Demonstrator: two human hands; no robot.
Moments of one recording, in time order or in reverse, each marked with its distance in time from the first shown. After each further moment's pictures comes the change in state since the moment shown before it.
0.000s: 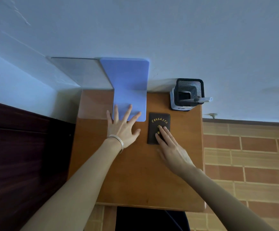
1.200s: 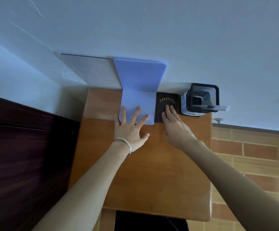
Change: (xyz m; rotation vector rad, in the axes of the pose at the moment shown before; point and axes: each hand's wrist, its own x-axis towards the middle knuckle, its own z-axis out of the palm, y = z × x) left_hand -0.001 -0.003 -0.002 -0.073 -0.036 -0.002; right_hand 0.089 -0.013 -0.044 -0.229 -0.230 0.050
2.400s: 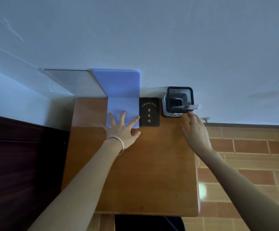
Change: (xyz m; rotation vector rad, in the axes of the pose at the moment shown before) left_hand 0.011 0.020 -0.026 -0.106 -0.190 -0.103; right_hand -0.055 0.076 0.000 0.477 0.444 0.388
